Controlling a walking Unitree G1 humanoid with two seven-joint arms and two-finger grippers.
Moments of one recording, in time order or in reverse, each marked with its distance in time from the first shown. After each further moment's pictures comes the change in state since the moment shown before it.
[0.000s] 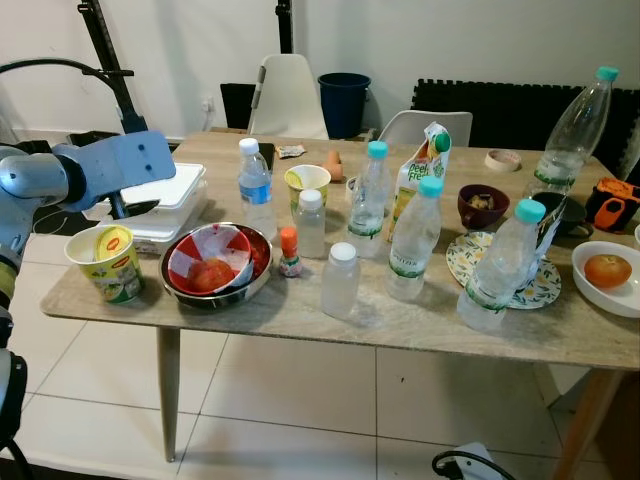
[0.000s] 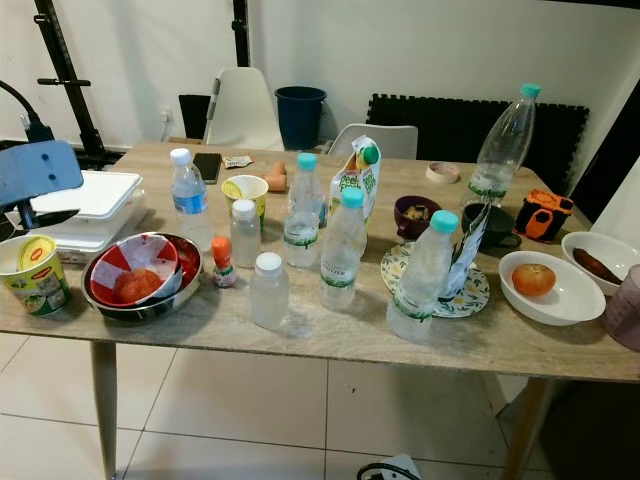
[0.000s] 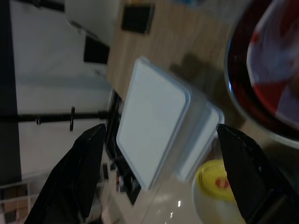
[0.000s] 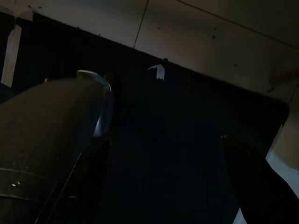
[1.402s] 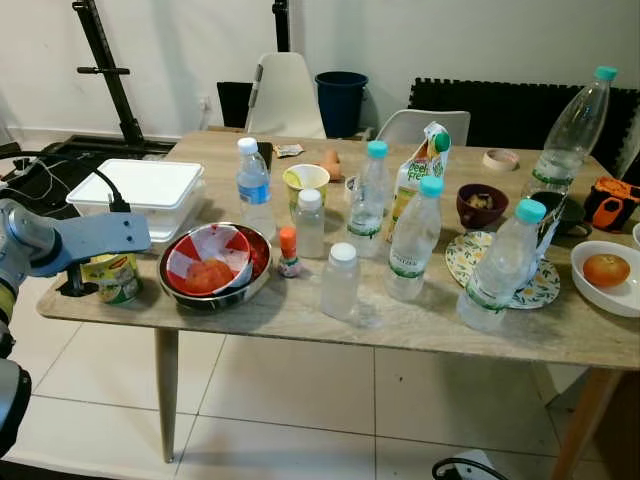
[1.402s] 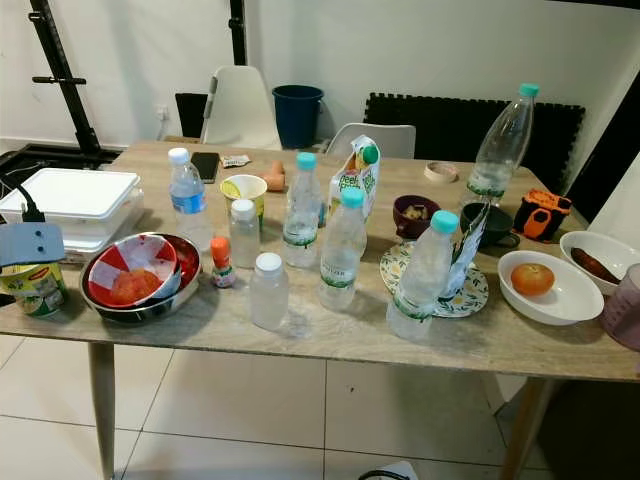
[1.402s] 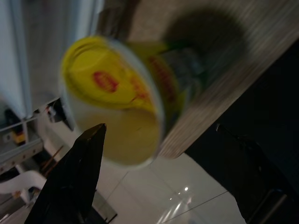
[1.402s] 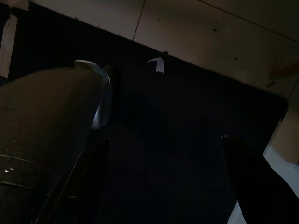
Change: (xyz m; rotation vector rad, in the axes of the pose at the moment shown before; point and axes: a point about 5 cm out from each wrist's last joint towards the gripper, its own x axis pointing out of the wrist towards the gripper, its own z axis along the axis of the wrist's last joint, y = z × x) left arm 0.017 -0.062 -0.057 -0.087 0.394 -0.364; right arm 0.000 0.001 -0.006 -0.015 0.020 -0.001
